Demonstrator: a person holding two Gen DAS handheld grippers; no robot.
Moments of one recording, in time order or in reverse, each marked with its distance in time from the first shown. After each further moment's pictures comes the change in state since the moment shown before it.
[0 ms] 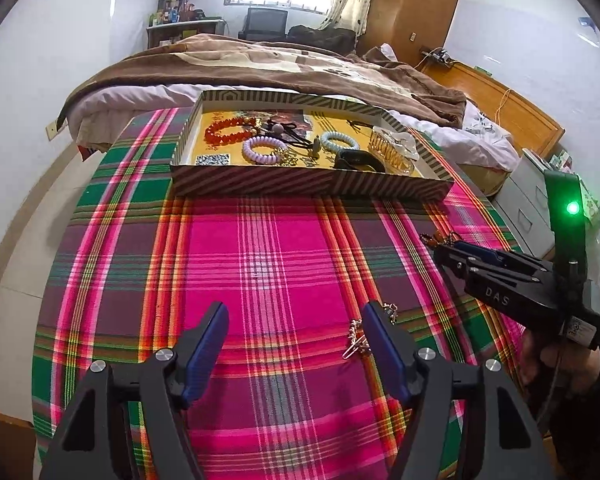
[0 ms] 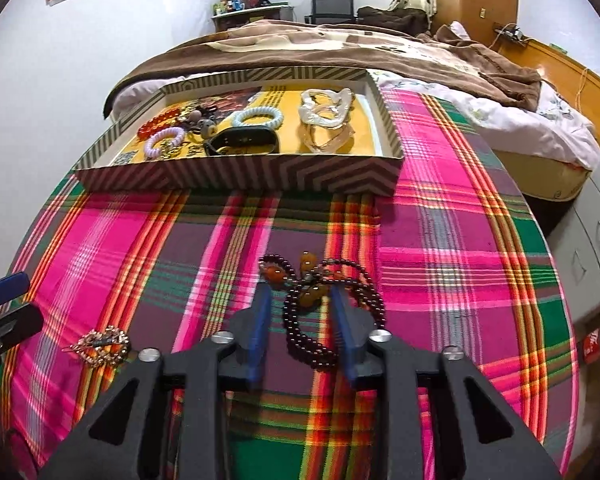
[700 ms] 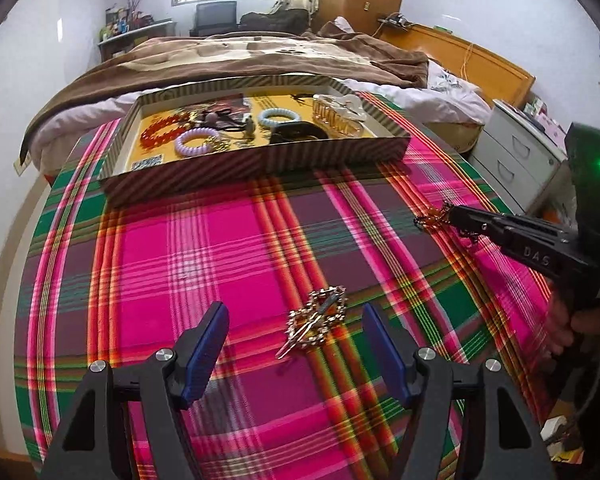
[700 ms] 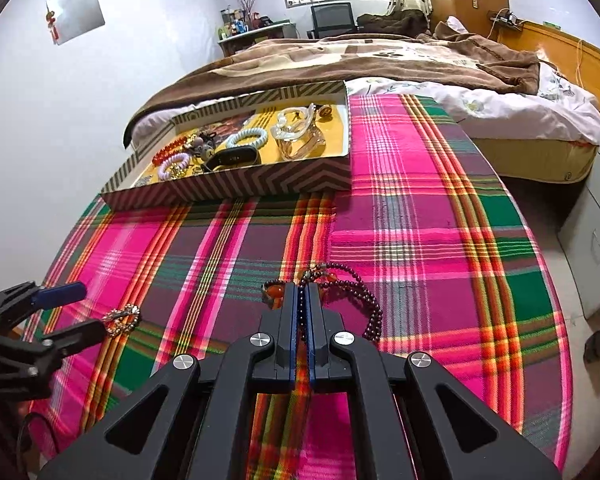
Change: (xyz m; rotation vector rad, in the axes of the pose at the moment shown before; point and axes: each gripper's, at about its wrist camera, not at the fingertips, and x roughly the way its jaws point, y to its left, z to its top) left arm 0.019 -0.046 -0.005 0.174 0.062 -0.039; right arm -0.034 -0.044 -0.017 0.072 -0.062 0.132
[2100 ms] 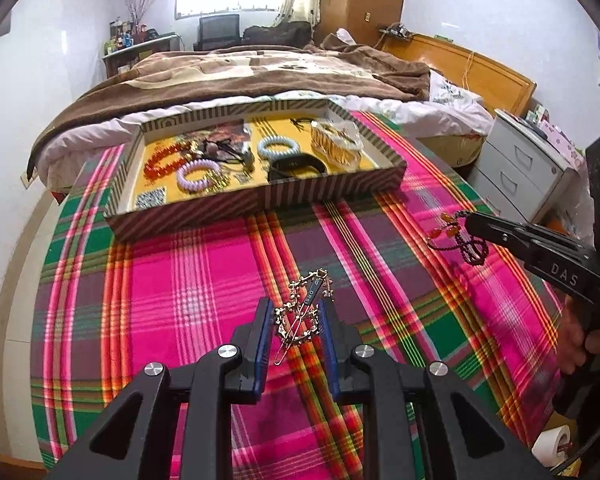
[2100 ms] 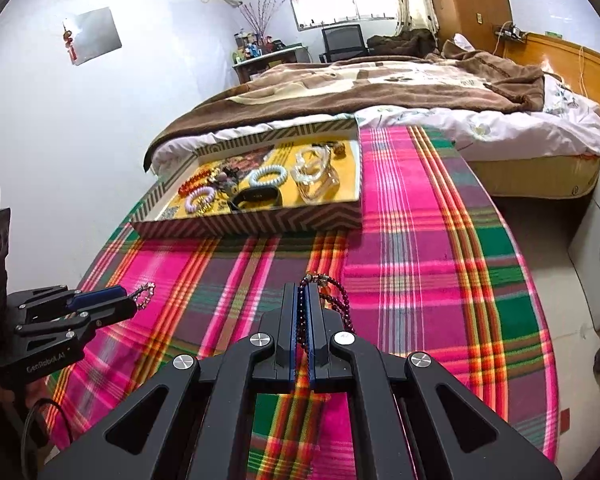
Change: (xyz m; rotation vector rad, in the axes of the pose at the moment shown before) left arm -0.015 -0.007 0.023 0.002 -0.053 0.027; right arm -0.031 0.003 0.013 -0.007 -0.094 0.061
